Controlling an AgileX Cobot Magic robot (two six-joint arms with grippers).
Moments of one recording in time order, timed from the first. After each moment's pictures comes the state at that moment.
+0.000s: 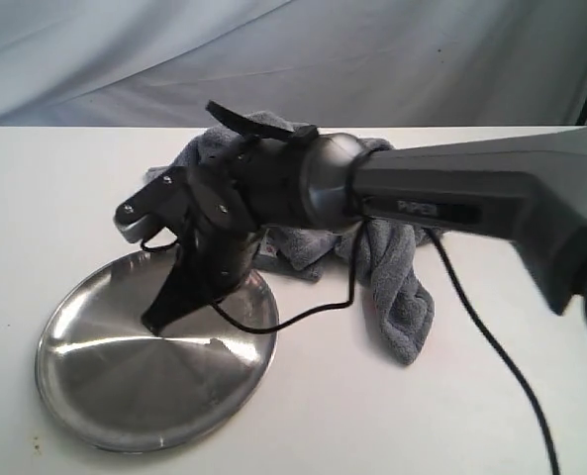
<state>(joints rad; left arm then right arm) -0.03 0.00 0.00 -0.04 0.15 0.01 0.85 2.19 -1.65 -0.06 0.69 -0.02</state>
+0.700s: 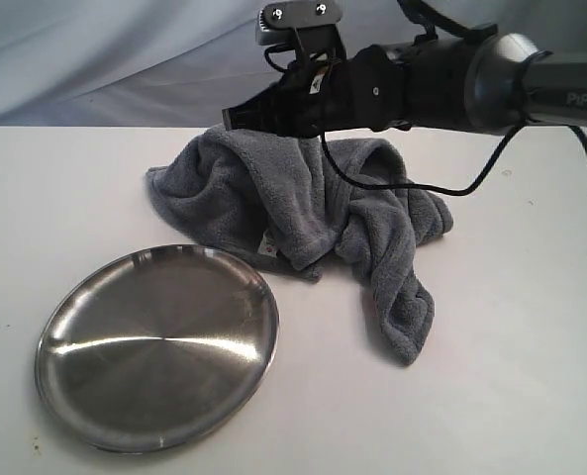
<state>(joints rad) -0.03 0.00 0.00 -0.04 0.15 0.01 0.55 2.06 -1.56 0.13 0.15 -0.02</state>
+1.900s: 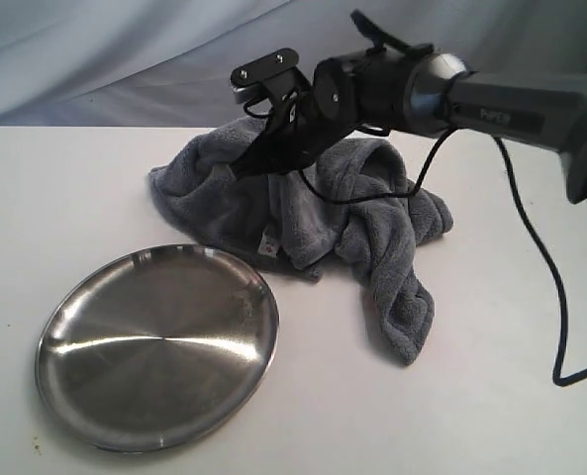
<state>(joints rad) -0.03 0.00 0.00 -0.04 0.15 0.01 0.55 2.24 -1.82 0.05 0.51 -0.16</state>
